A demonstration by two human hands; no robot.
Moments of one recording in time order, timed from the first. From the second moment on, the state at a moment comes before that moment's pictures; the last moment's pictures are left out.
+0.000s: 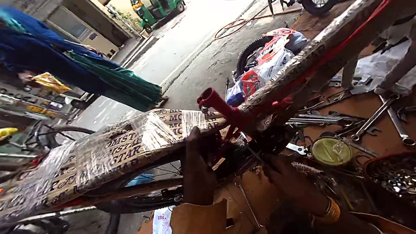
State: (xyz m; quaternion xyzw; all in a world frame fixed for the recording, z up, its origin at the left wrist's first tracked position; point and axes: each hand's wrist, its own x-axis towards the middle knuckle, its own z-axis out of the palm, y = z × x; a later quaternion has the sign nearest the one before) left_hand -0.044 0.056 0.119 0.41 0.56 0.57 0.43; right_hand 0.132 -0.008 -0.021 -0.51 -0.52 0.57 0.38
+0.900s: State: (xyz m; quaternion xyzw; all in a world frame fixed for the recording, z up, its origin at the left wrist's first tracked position) left_hand -0.048 0.054 0.121 0.40 0.60 0.56 0.40; right_hand 0.064 0.027 -0.003 -0.29 -0.36 0.71 0.54
